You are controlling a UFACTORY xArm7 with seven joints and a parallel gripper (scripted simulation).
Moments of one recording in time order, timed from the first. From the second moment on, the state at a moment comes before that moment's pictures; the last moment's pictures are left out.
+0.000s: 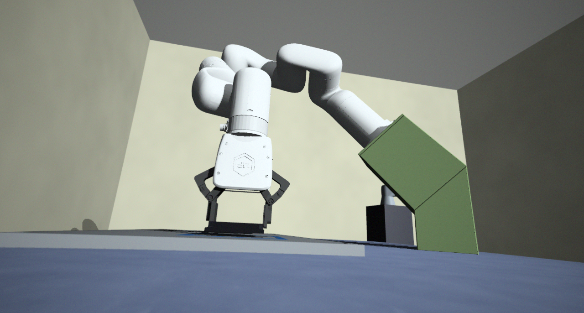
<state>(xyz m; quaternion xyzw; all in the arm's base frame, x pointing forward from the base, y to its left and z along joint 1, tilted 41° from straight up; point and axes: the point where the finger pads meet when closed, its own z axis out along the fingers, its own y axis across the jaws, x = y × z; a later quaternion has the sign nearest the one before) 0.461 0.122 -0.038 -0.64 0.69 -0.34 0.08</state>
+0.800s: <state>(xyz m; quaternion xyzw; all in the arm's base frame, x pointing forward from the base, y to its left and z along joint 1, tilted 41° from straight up) 0.463 0.120 -0.041 -0.64 0.69 -0.34 0.08</state>
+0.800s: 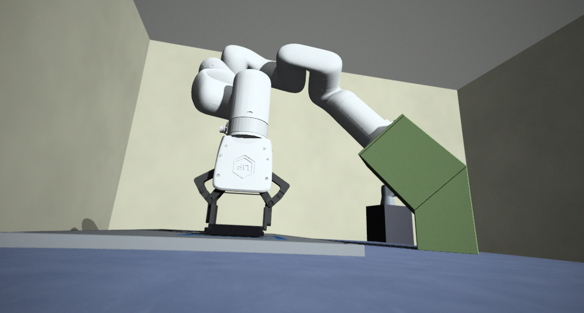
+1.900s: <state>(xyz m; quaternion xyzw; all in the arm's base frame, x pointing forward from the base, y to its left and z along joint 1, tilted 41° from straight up) 0.464 0.120 -0.042 -0.64 0.69 -0.34 0.08</state>
